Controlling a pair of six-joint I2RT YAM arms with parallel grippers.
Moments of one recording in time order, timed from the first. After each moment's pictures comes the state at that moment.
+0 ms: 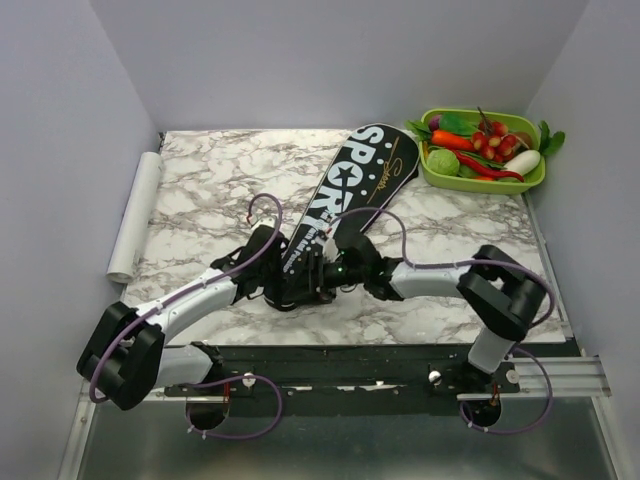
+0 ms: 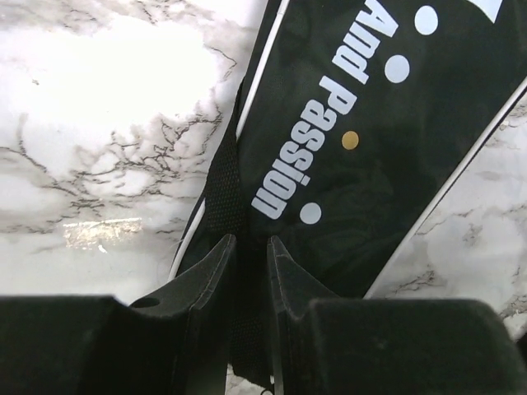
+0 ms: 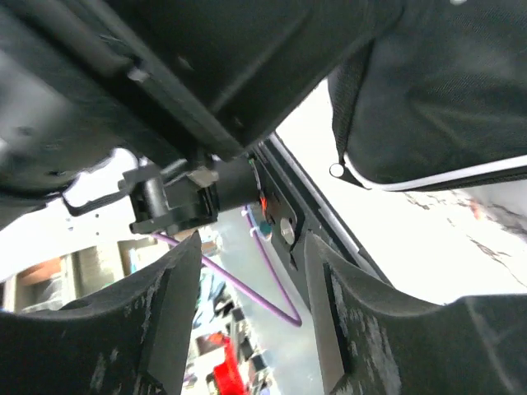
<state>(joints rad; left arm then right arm) -0.59 1.24 0.61 -0.26 -0.16 -0.60 0.94 1.77 0.82 0.46 -0.58 1.21</state>
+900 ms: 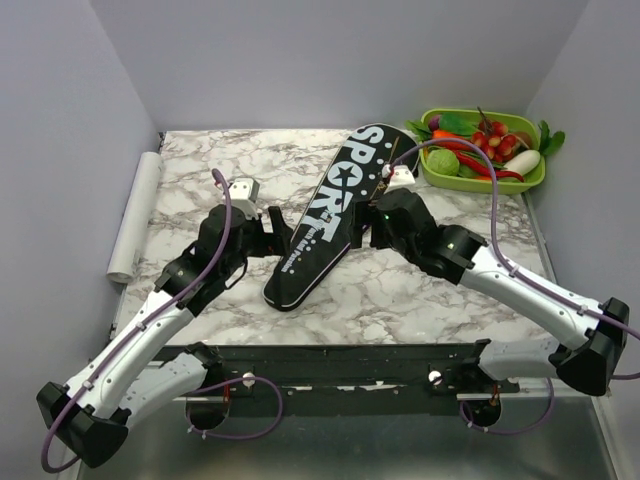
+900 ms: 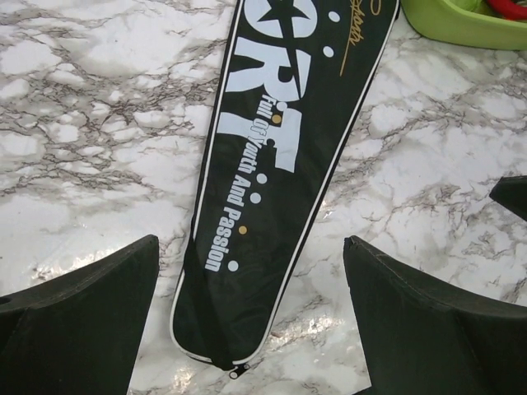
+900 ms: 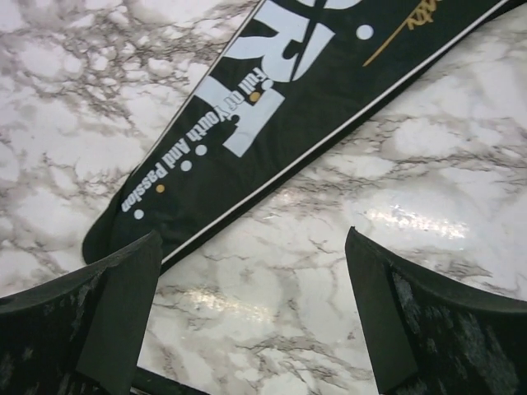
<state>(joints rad) -0.59 0.87 0.87 -0.43 -0.16 -0.42 0.88 1.26 1.17 -0.49 0.40 0.48</state>
